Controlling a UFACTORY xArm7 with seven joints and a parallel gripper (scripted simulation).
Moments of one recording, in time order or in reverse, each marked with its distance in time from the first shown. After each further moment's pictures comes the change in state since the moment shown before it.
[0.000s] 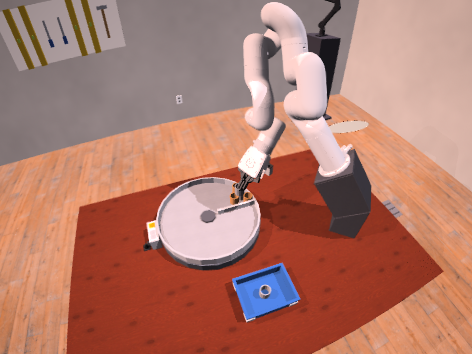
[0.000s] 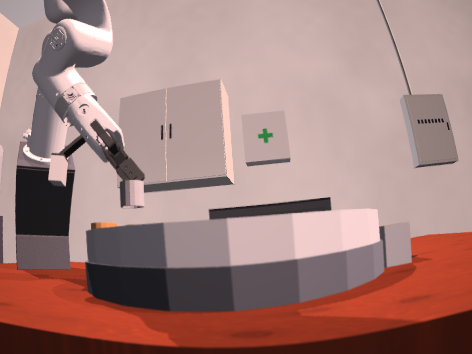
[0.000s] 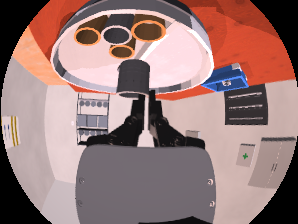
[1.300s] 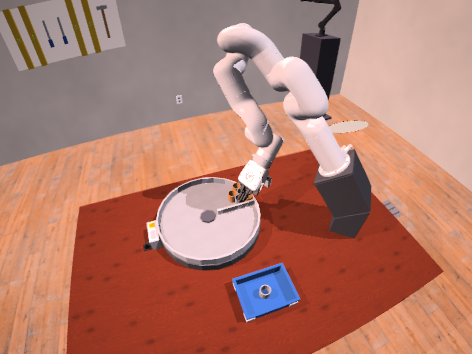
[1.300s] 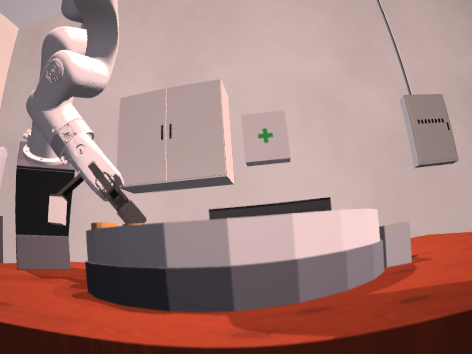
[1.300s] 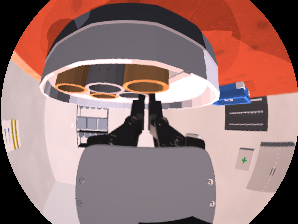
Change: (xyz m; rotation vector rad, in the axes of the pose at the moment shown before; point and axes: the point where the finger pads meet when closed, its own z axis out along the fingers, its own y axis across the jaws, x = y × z) arm 0.043 0.000 0.052 0.000 0.000 -0.001
